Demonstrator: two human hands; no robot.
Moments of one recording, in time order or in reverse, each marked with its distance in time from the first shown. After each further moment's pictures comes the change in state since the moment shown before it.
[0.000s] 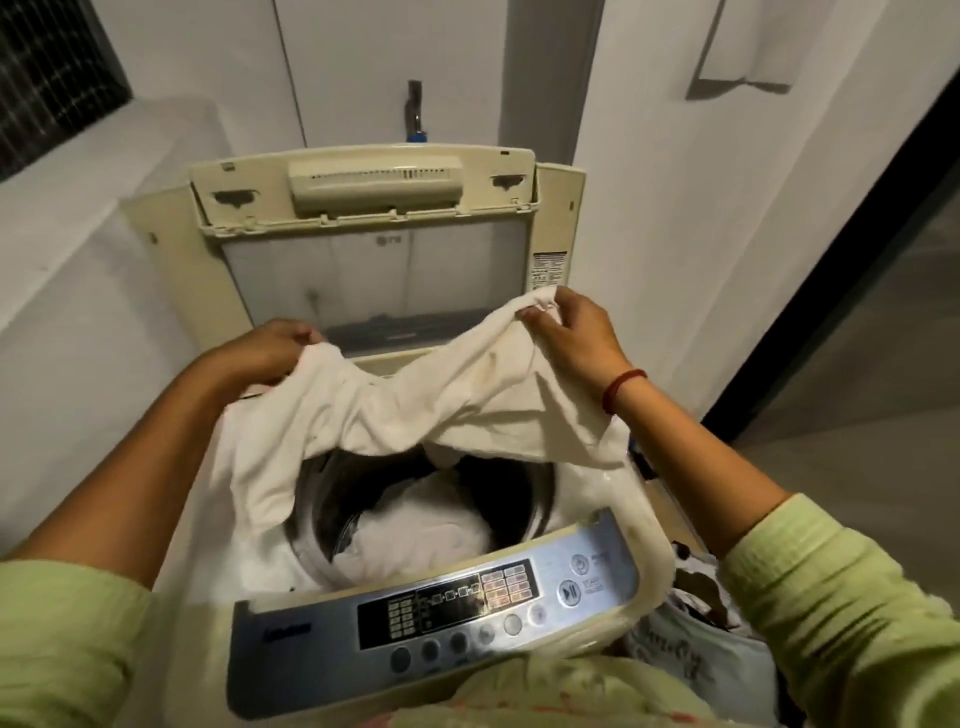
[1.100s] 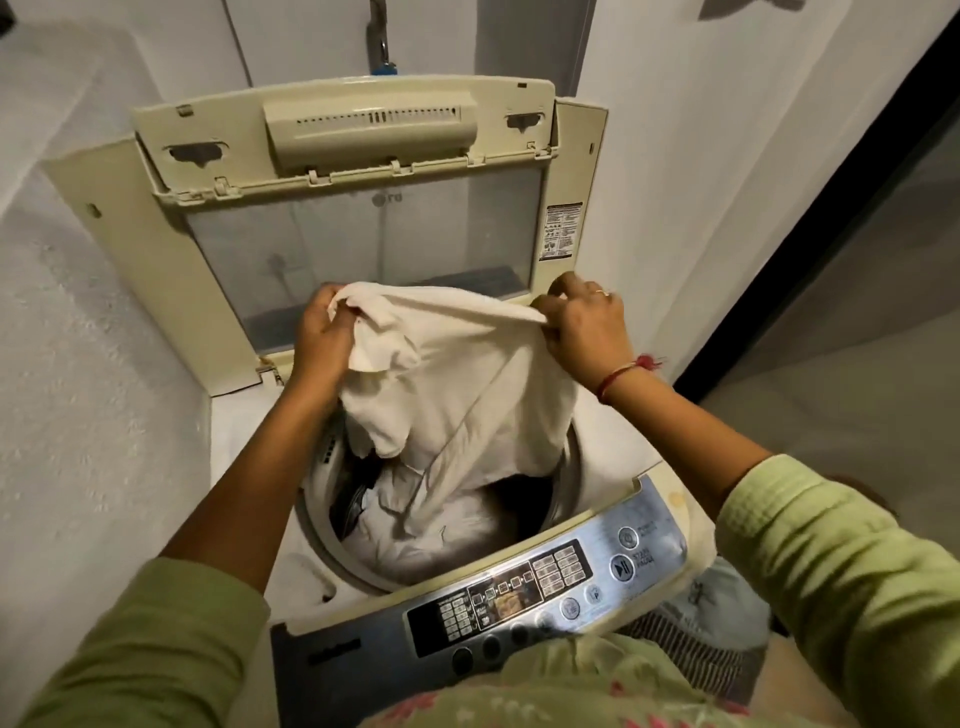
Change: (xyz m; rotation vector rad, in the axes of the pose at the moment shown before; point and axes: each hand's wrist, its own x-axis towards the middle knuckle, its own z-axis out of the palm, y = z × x) left_hand 0.042 -0.020 0.059 -0.456 0.354 0.230; right_hand 0.014 0.040 0.061 -0.798 0.046 -0.162
